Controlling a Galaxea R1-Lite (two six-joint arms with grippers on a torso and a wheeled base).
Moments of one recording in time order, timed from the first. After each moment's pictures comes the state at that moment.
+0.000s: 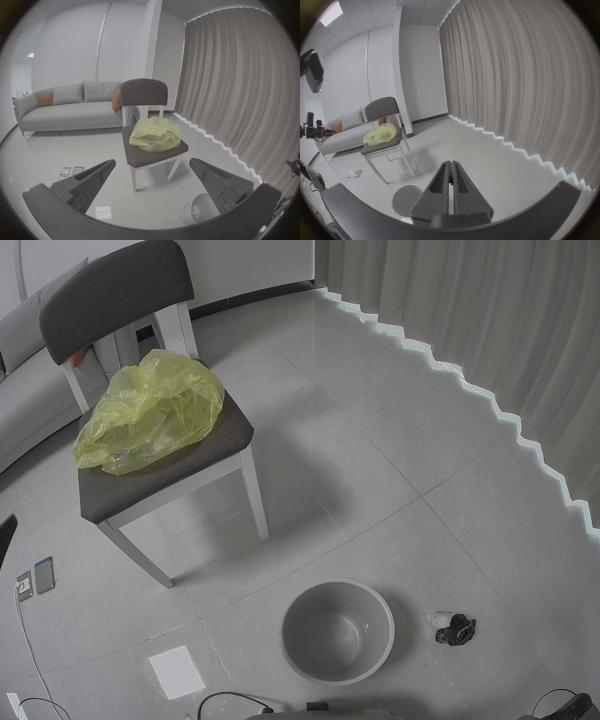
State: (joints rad) left arm -0.02 0.61 -0.59 0.03 0.08 -0.16; right arm 0.00 0.38 -0.38 -0.05 0.05 0.09
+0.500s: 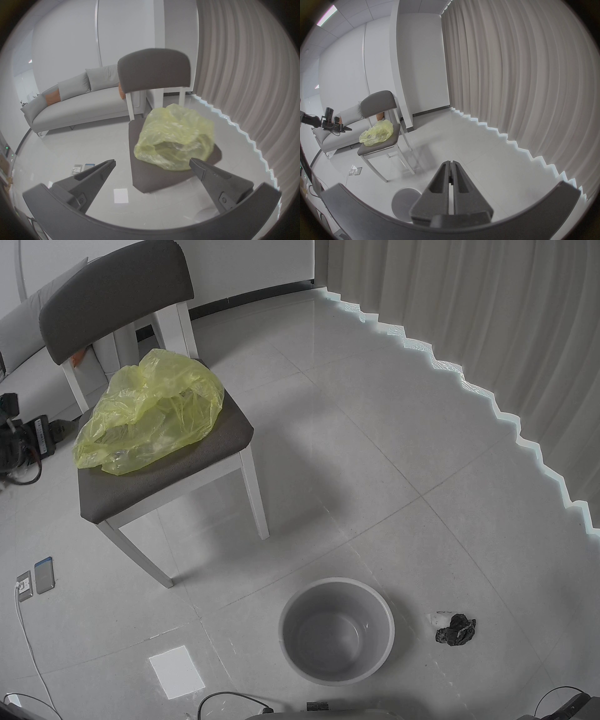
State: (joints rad) left arm 0.09 1.33 -1.12 0.08 0.13 -0.14; right arm 0.02 0.76 -0.59 -0.13 0.07 0.06
